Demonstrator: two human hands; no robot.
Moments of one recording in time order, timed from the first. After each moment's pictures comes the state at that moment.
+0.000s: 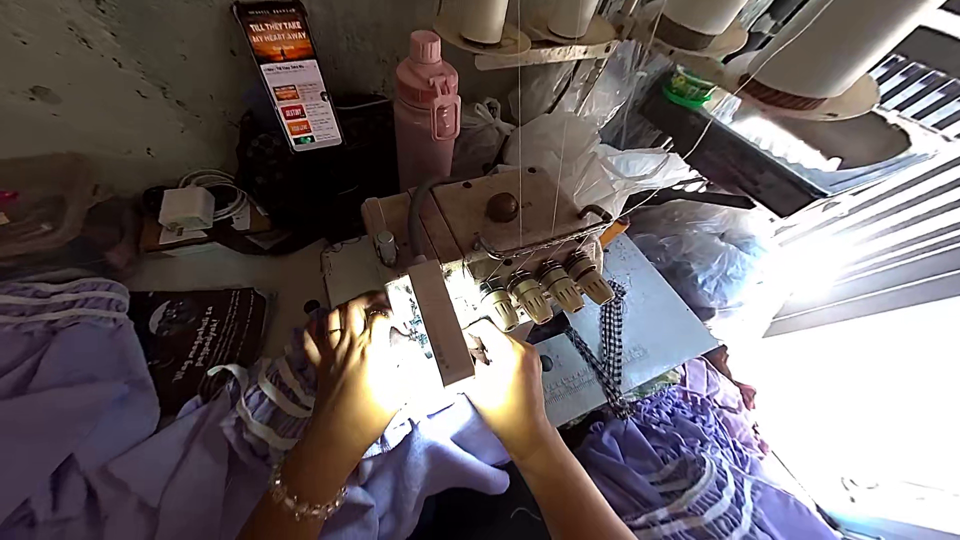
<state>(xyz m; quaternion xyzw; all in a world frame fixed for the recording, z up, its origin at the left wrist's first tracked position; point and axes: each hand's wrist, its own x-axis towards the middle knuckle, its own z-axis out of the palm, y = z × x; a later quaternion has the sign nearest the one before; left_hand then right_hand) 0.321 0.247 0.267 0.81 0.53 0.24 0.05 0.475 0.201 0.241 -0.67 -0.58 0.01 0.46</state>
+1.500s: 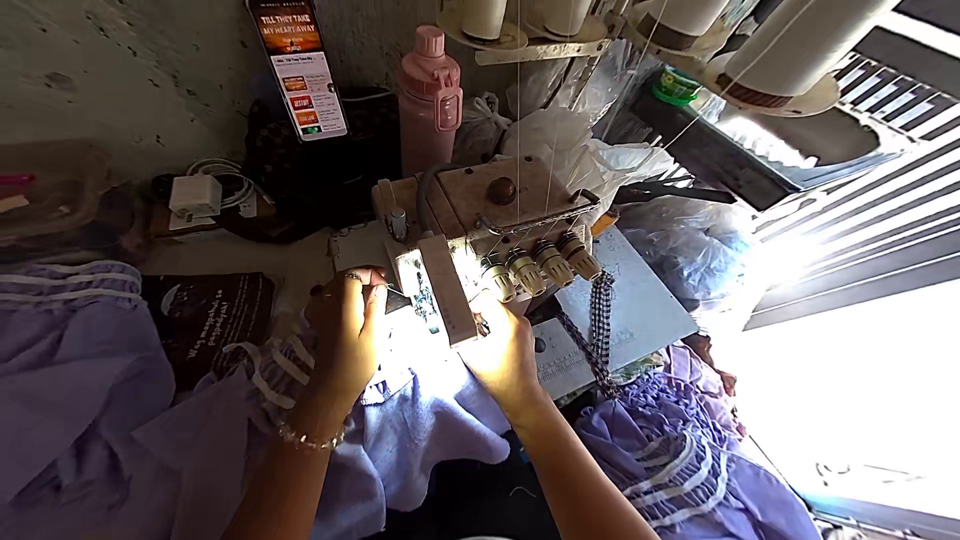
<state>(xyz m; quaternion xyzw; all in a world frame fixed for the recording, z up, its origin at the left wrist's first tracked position) 0.305 0.272 0.256 0.75 0.48 0.42 0.17 0.476 0.206 0.240 -0.67 -0.57 0.02 0.47</state>
